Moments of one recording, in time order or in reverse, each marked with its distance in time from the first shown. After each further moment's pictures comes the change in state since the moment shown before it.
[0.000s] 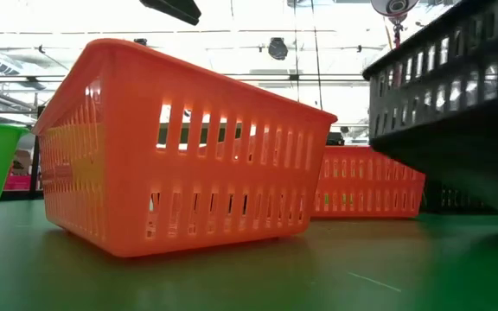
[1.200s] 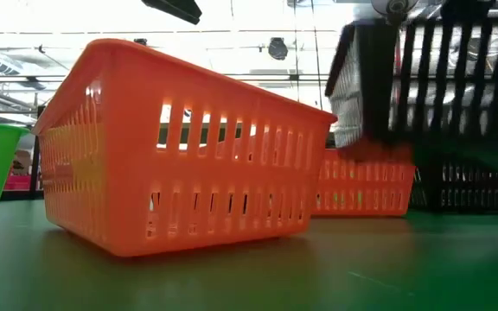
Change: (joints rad) left arm 0.000 0.000 0.000 0.008 0.000 0.023; right arm 0.018 0.075 0.132 -0.057 0.057 -0.193
